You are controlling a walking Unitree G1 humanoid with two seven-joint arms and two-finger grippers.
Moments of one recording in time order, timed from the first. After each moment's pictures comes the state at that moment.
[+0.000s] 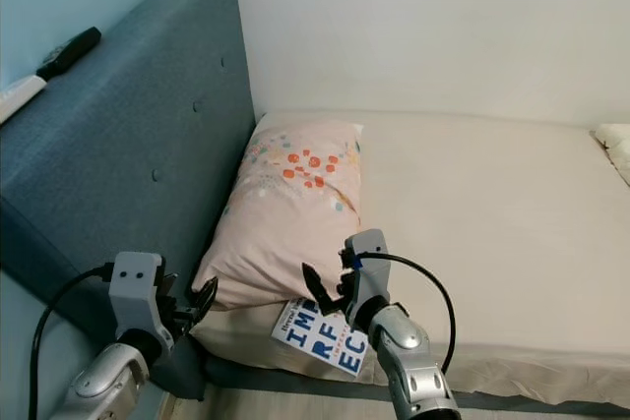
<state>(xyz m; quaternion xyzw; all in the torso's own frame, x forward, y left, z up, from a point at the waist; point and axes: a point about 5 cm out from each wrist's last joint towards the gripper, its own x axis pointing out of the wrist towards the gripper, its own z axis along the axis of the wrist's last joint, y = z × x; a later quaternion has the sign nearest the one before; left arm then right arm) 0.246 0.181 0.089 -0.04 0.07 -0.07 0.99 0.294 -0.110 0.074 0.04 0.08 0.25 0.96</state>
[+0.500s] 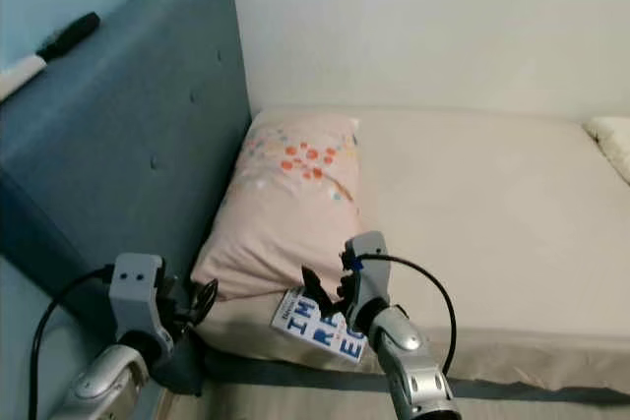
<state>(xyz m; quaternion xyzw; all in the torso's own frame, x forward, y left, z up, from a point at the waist) 0.244 0.181 0.088 -0.04 0.07 -0.08 0.99 0.292 -0.110 0.074 0.05 0.08 0.26 0.96</state>
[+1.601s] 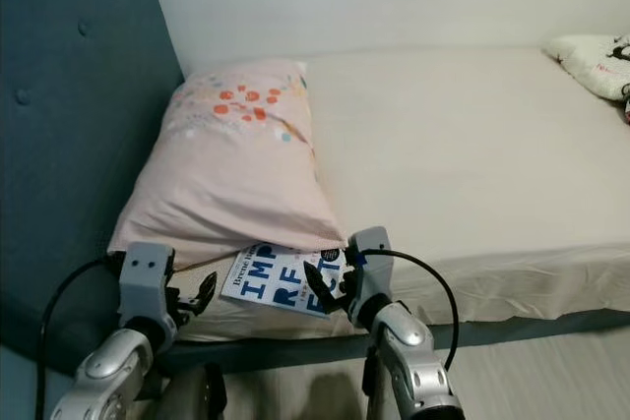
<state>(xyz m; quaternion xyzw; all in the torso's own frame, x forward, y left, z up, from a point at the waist) 0.267 0.198 0.086 0.04 0.09 -0.03 0.99 0.299 -0.112 0.078 0.05 0.08 0.26 0.96</state>
